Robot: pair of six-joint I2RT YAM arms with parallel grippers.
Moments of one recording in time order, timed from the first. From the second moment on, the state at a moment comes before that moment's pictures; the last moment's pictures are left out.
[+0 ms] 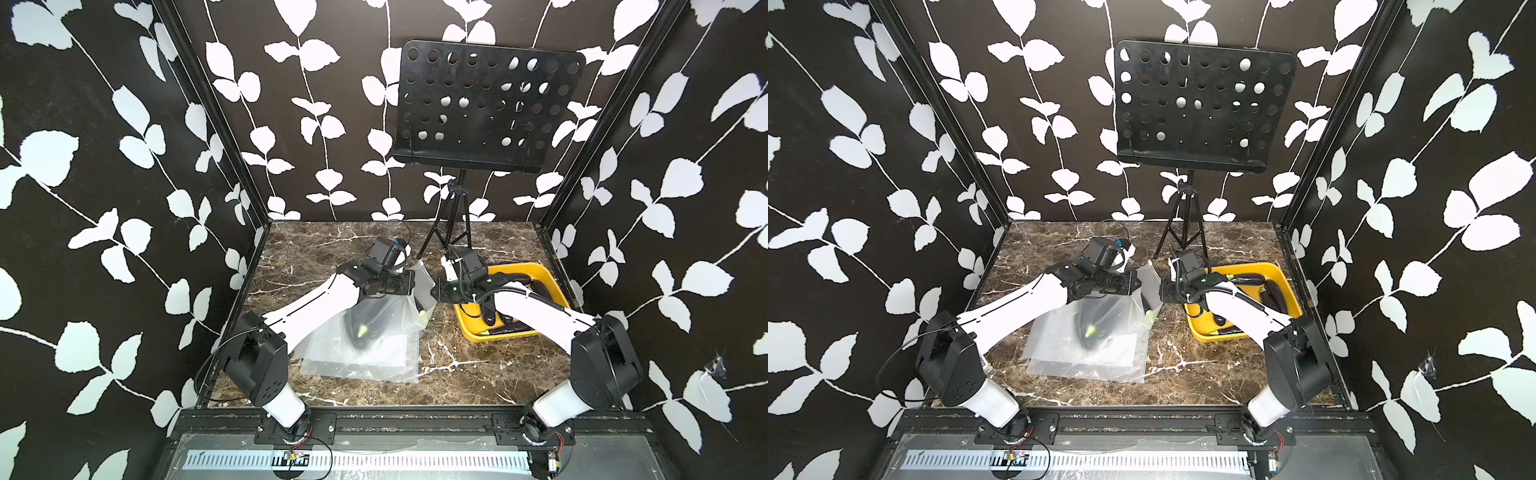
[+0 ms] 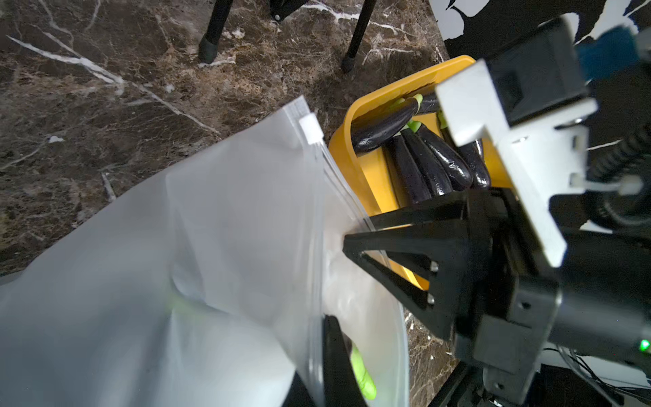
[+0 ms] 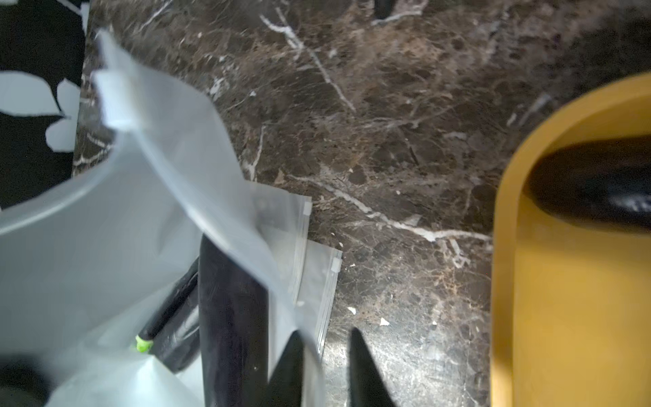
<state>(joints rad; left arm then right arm) -0.71 1.59 1.30 -0.50 0.24 -0.46 0.56 1.56 1.10 -0.41 -0.20 0.53</state>
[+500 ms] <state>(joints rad) -0.55 1.34 1.32 -0.59 0.21 -0.37 0.73 1.59 1.56 -0.38 -0.31 0.53</state>
